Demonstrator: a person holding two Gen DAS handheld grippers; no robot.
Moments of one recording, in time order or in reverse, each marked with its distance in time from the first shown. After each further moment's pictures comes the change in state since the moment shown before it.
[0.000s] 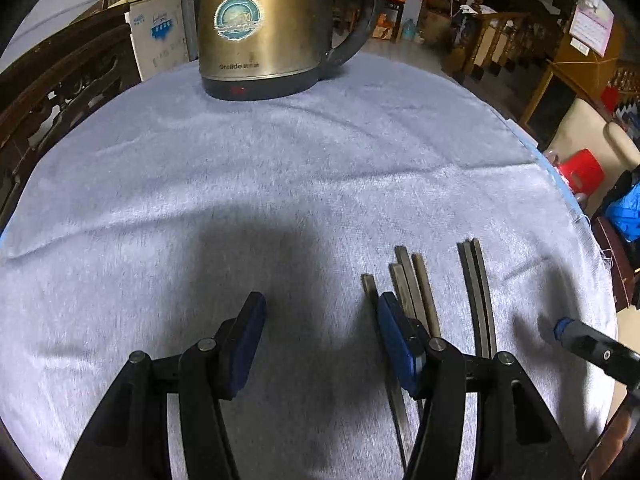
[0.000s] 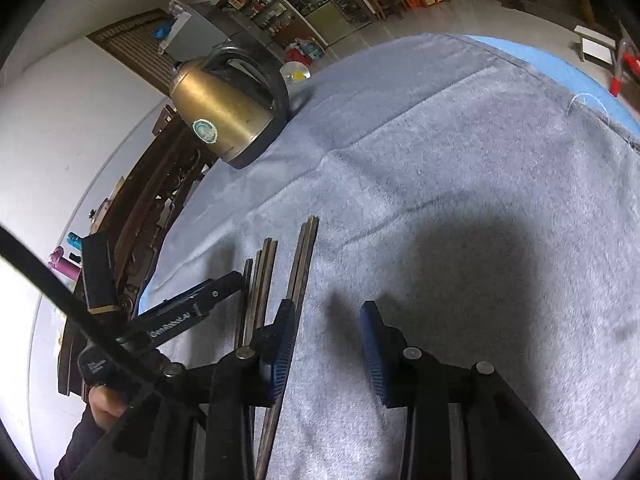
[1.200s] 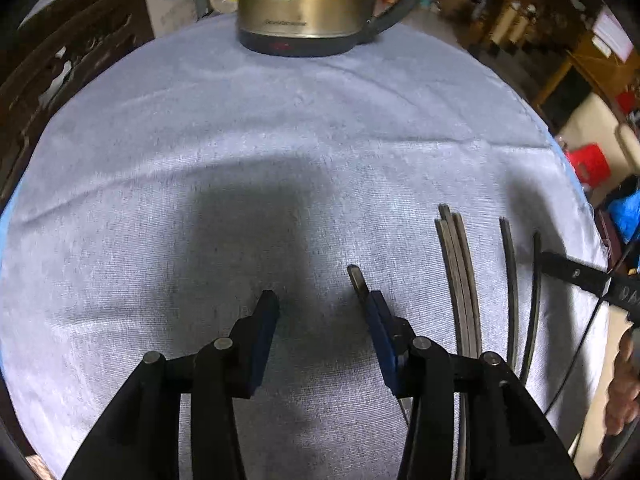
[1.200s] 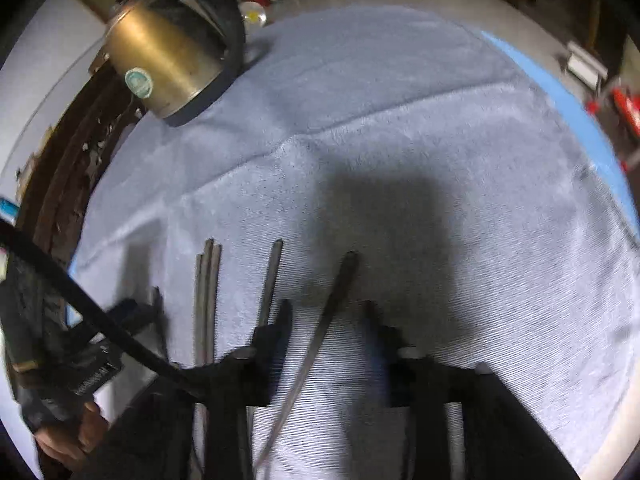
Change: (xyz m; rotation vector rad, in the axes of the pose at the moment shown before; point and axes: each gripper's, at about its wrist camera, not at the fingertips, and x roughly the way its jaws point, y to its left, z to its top) left arm -0.007 0.040 -0.002 -0.069 0.172 -0.005; right arm 0.045 0.022 0.052 -0.052 0.231 -0.296
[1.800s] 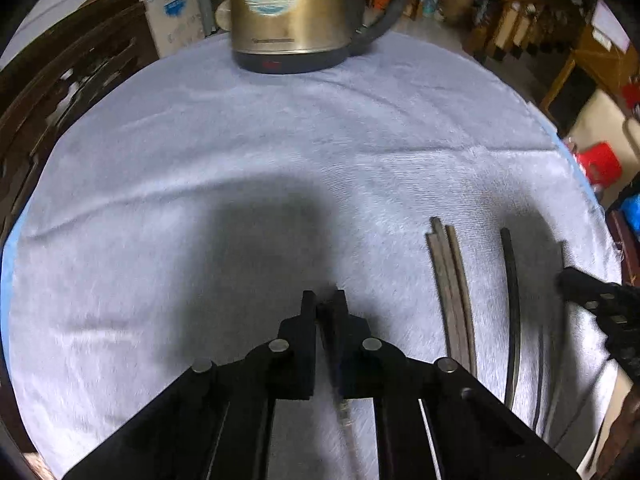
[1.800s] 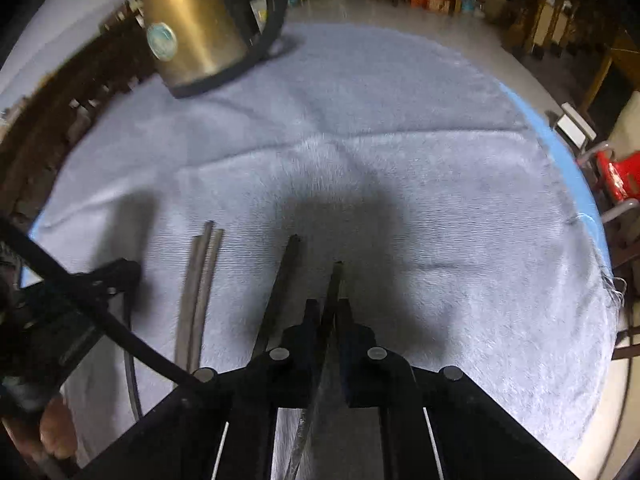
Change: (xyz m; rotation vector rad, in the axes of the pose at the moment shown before) left arm -0.003 -0.015 -0.005 0.016 -0.075 0.064; right arm -0.007 0.042 -0.030 -0.189 -0.097 -0.180
